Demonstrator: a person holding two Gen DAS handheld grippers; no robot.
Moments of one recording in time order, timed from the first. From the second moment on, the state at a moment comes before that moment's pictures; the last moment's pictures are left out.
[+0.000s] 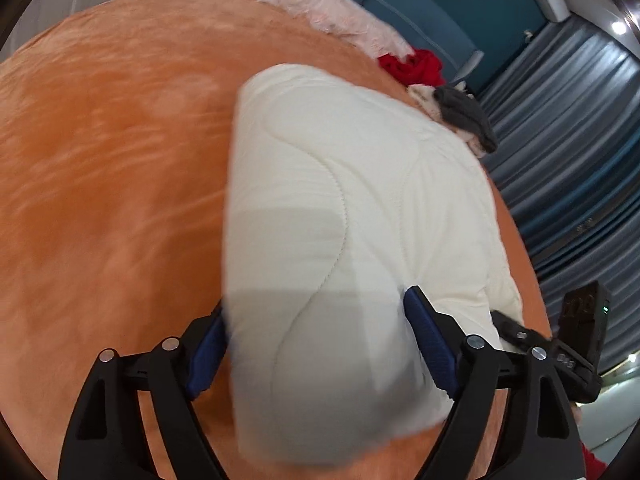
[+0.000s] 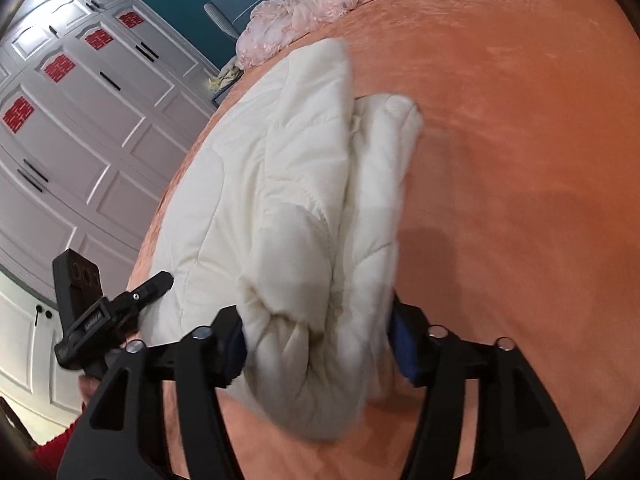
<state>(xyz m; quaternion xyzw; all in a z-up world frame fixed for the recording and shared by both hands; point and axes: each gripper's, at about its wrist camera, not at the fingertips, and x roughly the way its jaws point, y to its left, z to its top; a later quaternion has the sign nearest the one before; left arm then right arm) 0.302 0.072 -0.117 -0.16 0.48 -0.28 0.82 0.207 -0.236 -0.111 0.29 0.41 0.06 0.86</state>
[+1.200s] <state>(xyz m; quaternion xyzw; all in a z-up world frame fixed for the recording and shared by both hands) 0.397 -0.067 -0.111 0.08 0.42 -0.08 0.90 0.347 -0.204 -0.110 0.09 0.40 -0.08 0.91</state>
